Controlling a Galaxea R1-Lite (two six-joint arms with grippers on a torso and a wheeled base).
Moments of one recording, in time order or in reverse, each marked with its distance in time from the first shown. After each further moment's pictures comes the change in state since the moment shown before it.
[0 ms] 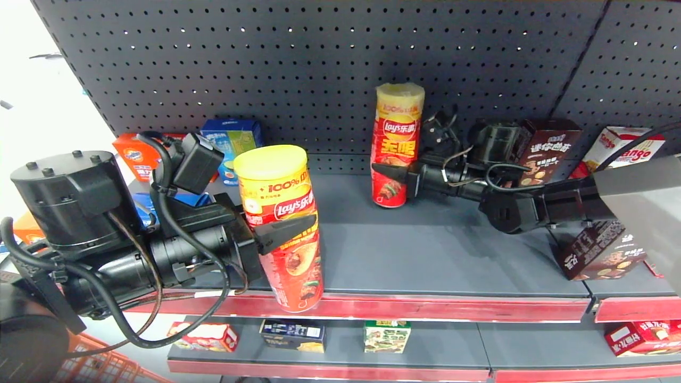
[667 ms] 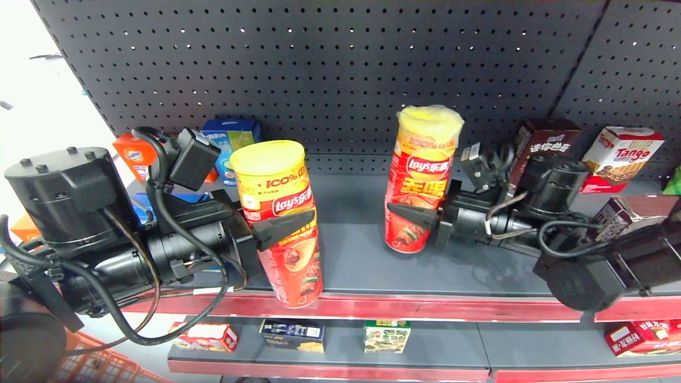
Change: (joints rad) left arm 0.003 -0.004 -0.008 0.000 0.007 0.000; right arm 0.059 -0.283 0.674 -0.416 0.017 -0.006
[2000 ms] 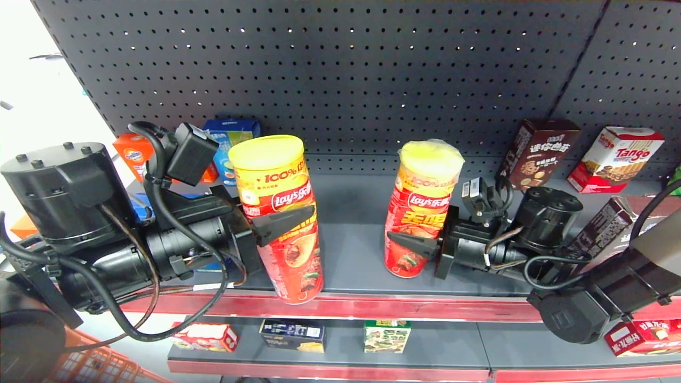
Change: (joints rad) left arm -0.001 -0.002 -0.013 0.000 0.004 -0.004; right arm -0.007 0.087 0.125 -0.222 0.063 -0.001
